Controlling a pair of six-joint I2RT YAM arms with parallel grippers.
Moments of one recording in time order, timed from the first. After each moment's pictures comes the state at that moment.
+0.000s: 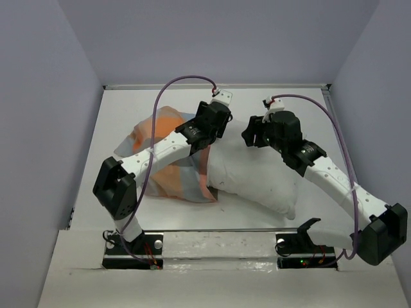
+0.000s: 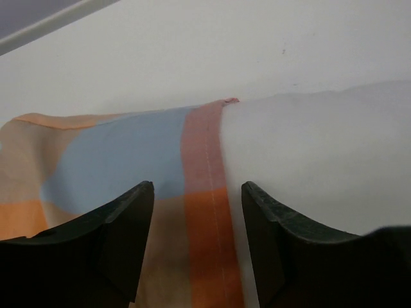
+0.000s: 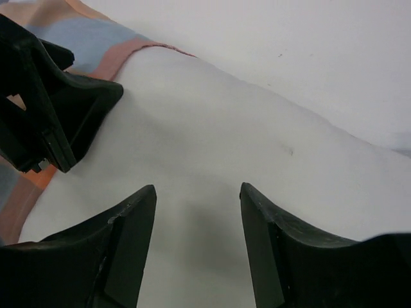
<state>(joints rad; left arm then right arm) -0.81 1.69 1.44 -0.35 -0.53 -0.13 0.54 1.16 1.02 -0.25 0.07 0.33</state>
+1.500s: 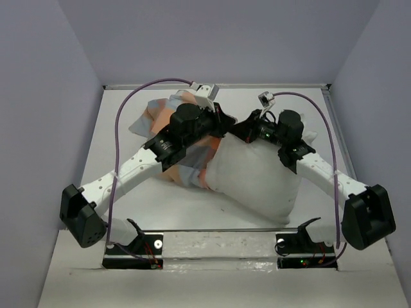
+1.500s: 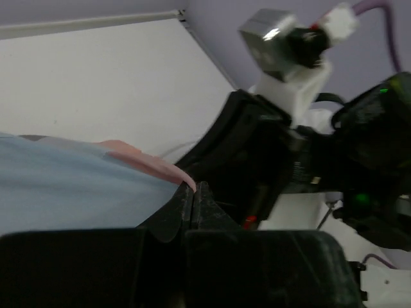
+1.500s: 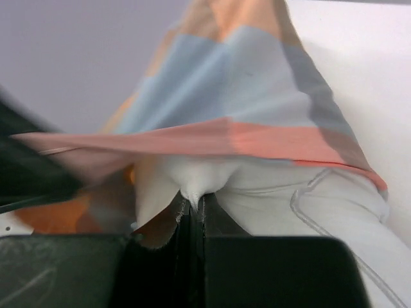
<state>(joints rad) -0.80 1.38 1.25 -0.01 0.04 -0.48 0.43 1.30 0.87 0.39 -0.55 0.52</state>
